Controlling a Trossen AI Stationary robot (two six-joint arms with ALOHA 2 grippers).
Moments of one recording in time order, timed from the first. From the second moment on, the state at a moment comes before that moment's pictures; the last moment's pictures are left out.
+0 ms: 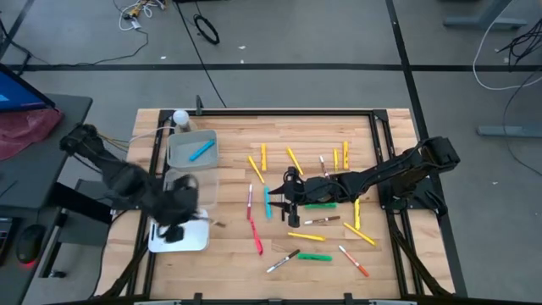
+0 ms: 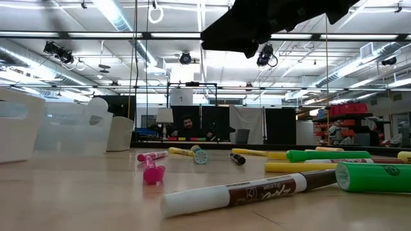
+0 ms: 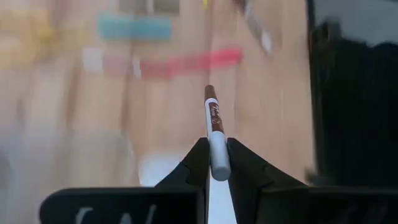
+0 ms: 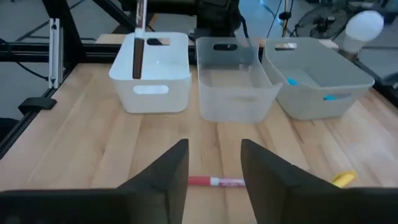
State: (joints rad) left arm -0.67 1.08 1.15 -1.09 -0.25 -0.73; right arm 0.23 1.59 0.91 0.31 0.22 0.05
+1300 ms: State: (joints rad) left arm -1.25 1.08 0.68 -1.06 -0.37 -1.59; right arm 0.19 1.59 0.90 0.43 0.22 0.07
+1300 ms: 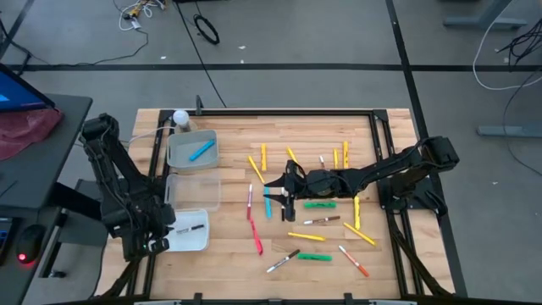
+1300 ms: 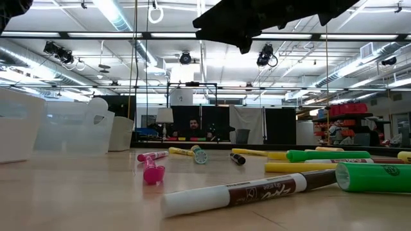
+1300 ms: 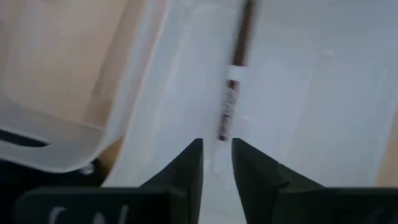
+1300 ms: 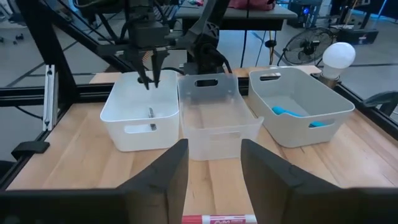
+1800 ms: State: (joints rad) left arm -1.12 0.90 0.68 -1.02 -0.51 -1.51; right arm 0.19 1.60 0.90 0.43 0.22 0.10
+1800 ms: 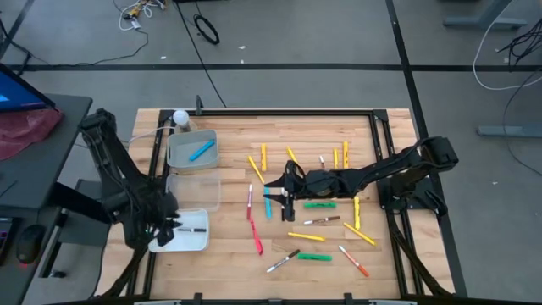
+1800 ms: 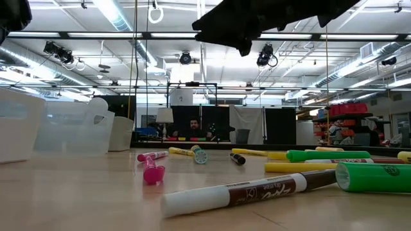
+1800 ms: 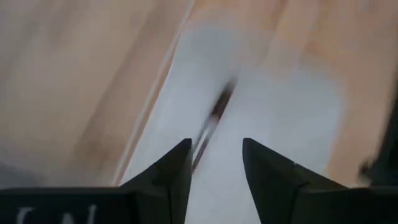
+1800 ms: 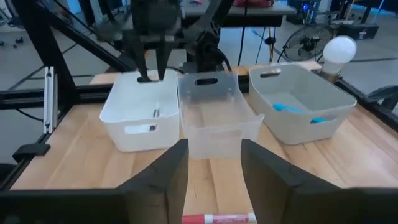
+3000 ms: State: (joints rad) left arm 0.03 0.91 0.38 0.47 -0.27 -0.11; right arm 0.01 1.65 0.87 0.18 0.43 0.08
